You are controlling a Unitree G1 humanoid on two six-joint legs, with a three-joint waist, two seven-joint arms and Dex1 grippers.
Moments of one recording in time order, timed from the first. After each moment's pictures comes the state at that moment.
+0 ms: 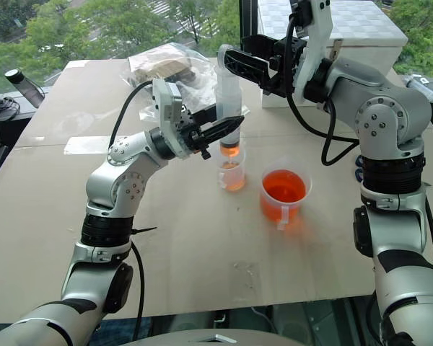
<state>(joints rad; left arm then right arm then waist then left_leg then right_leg) -0.66 0.34 -0.01 -0.09 -0.49 0.41 -0.82 -1.08 -0.46 -0.03 -0.03 0.82 0.89 0.53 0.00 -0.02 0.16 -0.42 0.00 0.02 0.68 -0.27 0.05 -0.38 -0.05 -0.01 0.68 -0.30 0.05</state>
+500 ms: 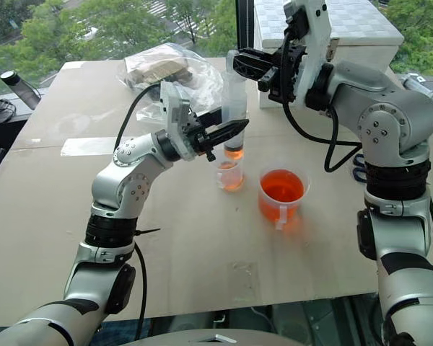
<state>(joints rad) -0.66 0.32 -0.04 -0.09 -0.47 0.41 -0.80 -1.03 -0.50 -0.01 -0.14 0.76 0.93 0.58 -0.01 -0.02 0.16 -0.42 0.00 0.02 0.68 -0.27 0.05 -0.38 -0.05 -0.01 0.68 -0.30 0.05</state>
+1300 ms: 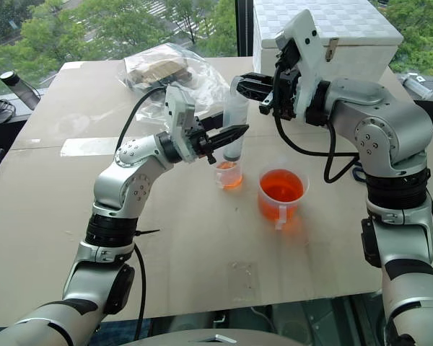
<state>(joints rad) -0.66 0.33 -0.05 -0.06 -0.43 0.40 -0.81 -0.99 -0.52 0.05 -0.18 0.65 0.95 0.66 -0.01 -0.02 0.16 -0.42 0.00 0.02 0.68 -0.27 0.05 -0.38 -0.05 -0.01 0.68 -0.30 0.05</state>
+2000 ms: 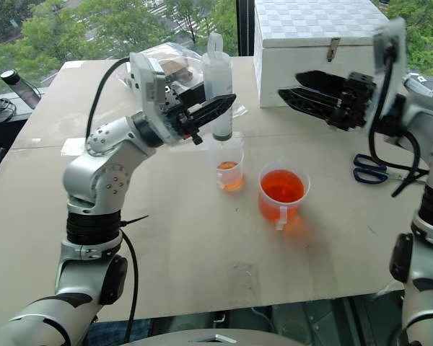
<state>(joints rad) -0.71 0.45 0.08 -0.28 -0.56 0.61 -0.67 -0.67 -0.74 -0.35 -0.22 0.93 1.05 0.78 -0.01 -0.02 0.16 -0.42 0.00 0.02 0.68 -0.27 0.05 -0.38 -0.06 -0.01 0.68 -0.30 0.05</state>
